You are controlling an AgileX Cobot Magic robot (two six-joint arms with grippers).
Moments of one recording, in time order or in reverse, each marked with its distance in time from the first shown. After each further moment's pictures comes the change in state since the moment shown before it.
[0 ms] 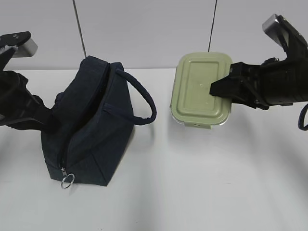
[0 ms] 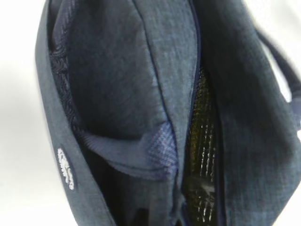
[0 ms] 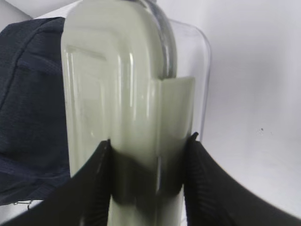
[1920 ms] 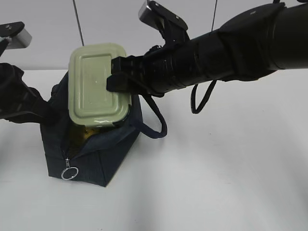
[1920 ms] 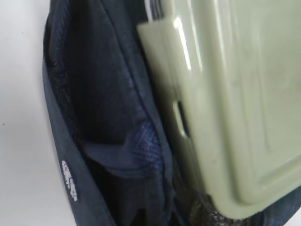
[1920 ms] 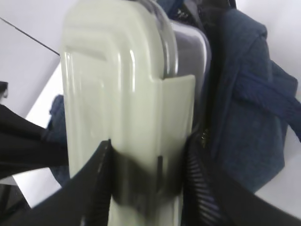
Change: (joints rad) left arm 0.000 -0.037 0.000 -0.012 -0.025 0.000; right arm 0.441 0.266 -0.375 -0.108 -0.117 0.163
